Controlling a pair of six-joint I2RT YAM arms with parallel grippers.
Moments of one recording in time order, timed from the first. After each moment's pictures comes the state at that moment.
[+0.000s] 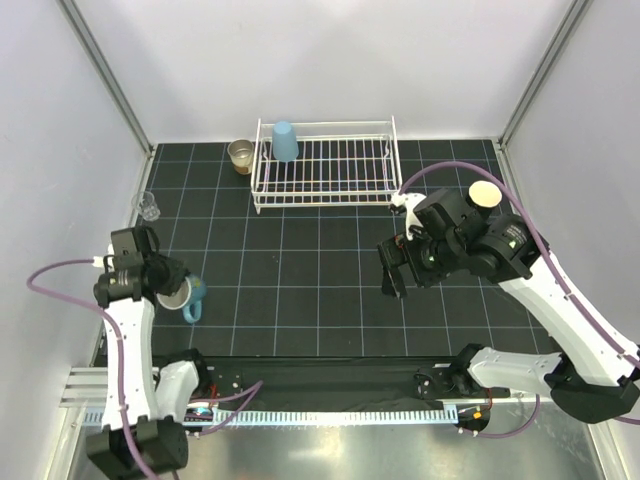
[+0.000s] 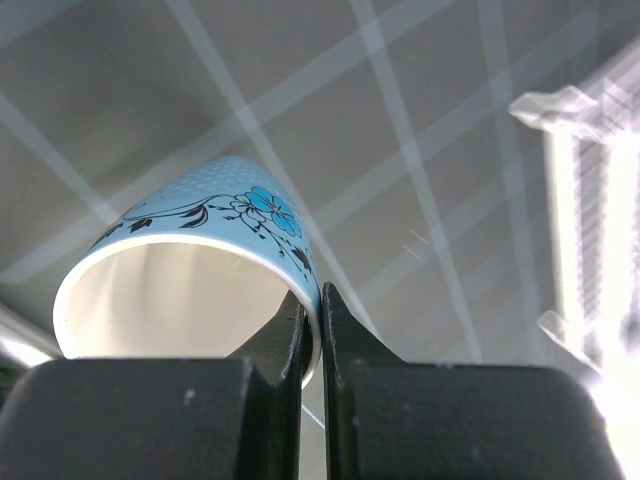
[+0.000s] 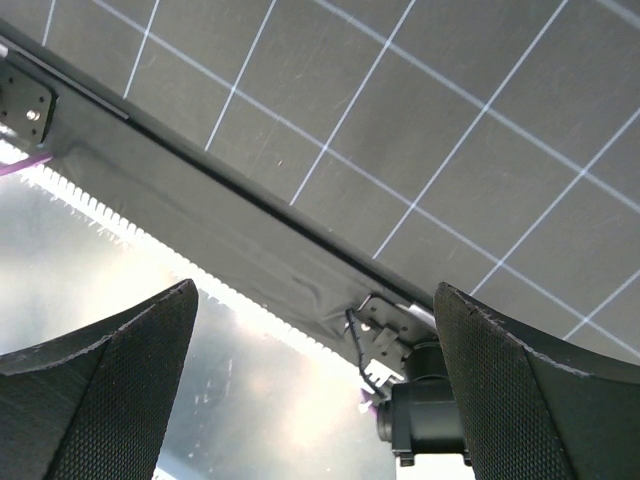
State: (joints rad) left arm 0.28 0.87 0.90 -1.01 0.00 -0.90; right arm 0.76 1.13 1.52 -1.36 -0.04 0.30
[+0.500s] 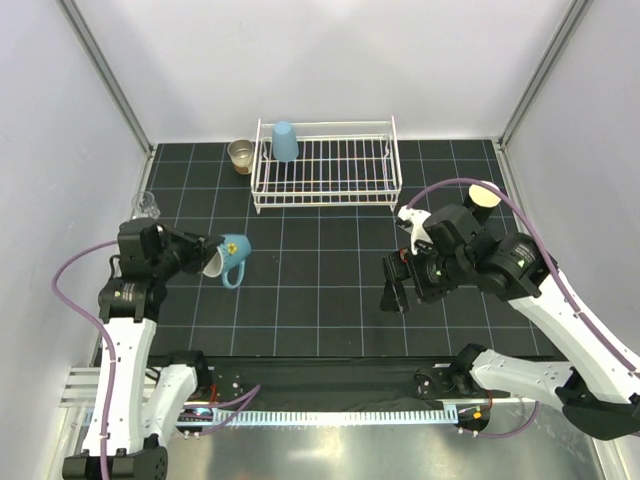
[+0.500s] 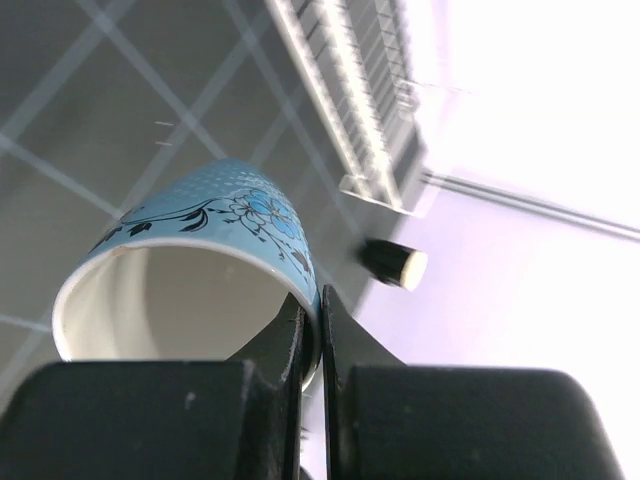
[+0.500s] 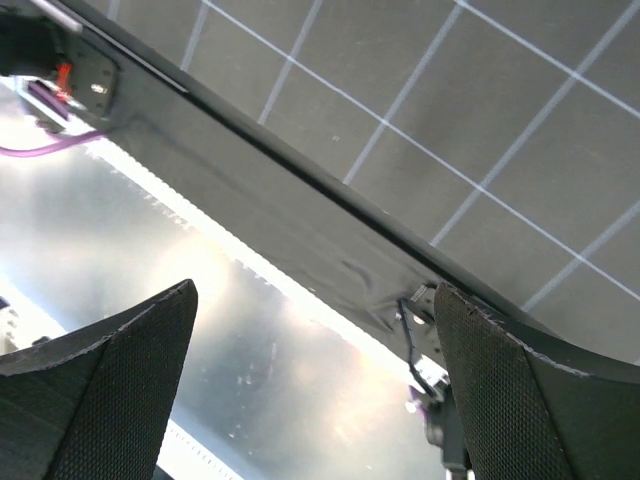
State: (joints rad) left arm 0.03 0.75 0.92 -0.77 0.27 -1.21; right arm 0.76 1.02 1.37 -1.31 -0.17 0.38
